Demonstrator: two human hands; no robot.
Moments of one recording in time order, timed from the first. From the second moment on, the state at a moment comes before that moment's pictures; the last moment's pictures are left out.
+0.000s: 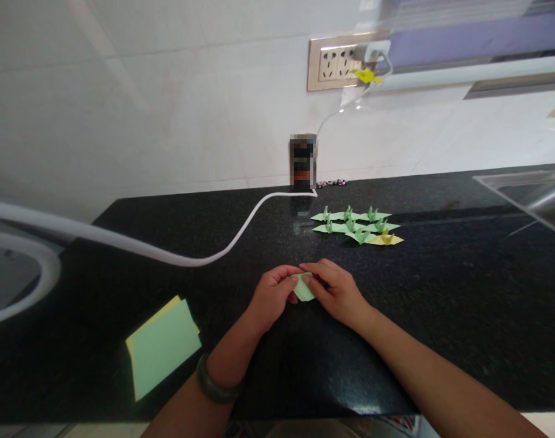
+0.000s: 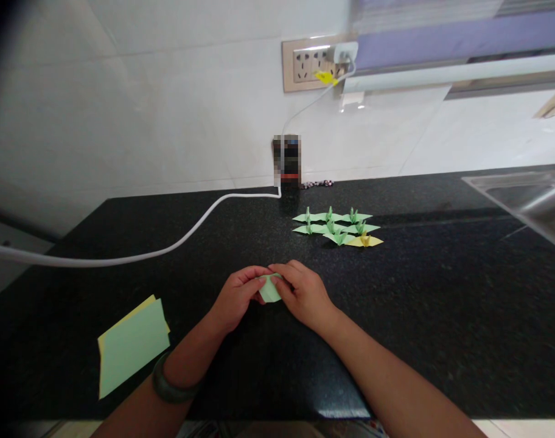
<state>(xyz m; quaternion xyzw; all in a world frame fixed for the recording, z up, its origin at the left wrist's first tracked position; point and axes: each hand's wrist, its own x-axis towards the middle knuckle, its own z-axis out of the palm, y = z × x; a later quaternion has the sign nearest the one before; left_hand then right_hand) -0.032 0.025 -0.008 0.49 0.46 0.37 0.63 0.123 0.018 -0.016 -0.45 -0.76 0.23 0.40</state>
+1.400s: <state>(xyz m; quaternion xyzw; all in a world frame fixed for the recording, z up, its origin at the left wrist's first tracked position) -0.030 0.022 -0.010 0.54 0.48 0.35 0.59 0.123 0.018 -0.014 -0.48 -0.73 0.27 0.40</state>
